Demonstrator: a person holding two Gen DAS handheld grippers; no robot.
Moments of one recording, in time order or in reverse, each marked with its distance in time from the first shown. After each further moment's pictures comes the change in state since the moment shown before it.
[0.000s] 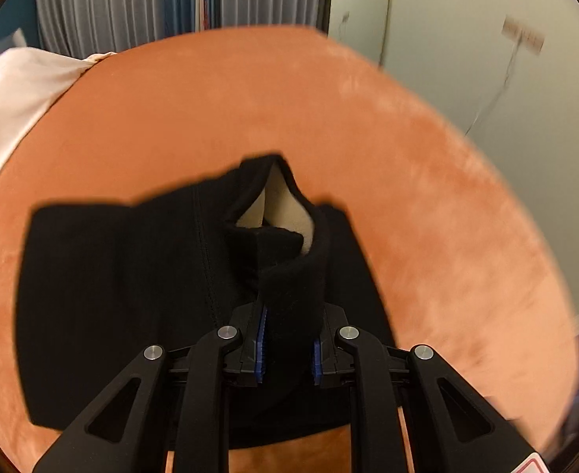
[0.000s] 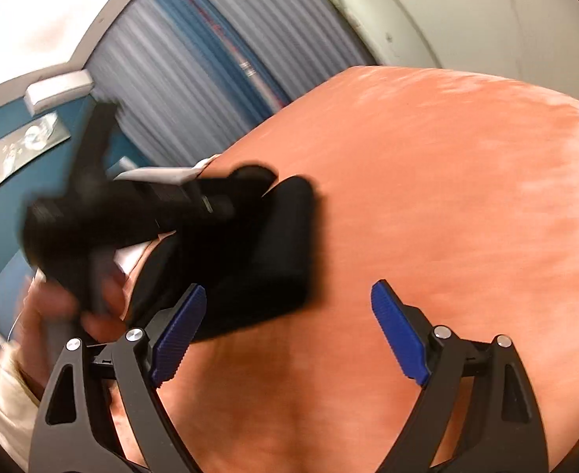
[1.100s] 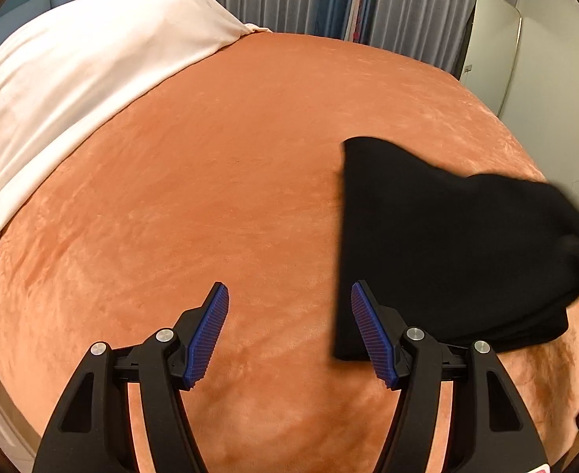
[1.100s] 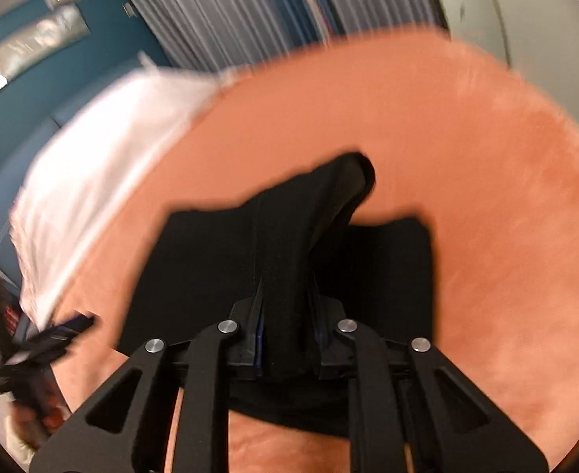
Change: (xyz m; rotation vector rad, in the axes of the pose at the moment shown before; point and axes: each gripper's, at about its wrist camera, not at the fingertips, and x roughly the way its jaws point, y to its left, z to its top) left arm -0.083 0.246 -0.104 -0.358 -0.075 0.193; right arm 0.109 0.113 0.077 -0.305 0.218 -0.015
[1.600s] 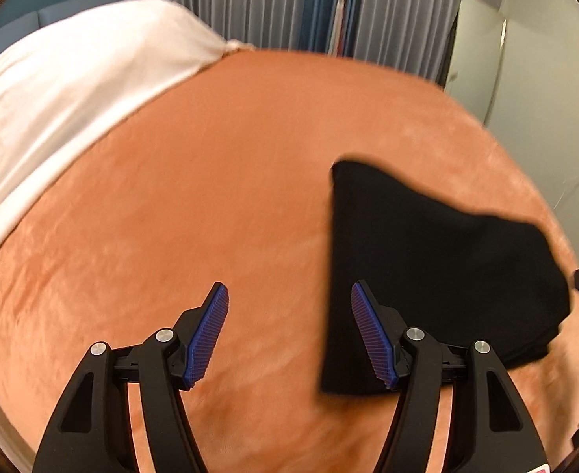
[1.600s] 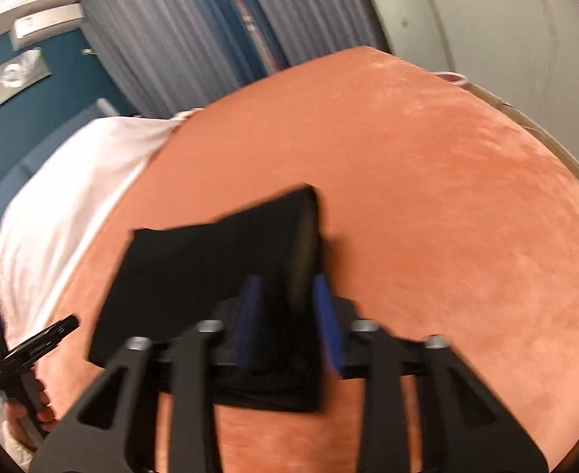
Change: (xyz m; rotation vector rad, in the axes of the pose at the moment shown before) left arm -0.016 -0.023 0.018 0.034 -0.087 -0.034; right arm -0.023 -0.022 0.000 0.076 -0.008 -0.032
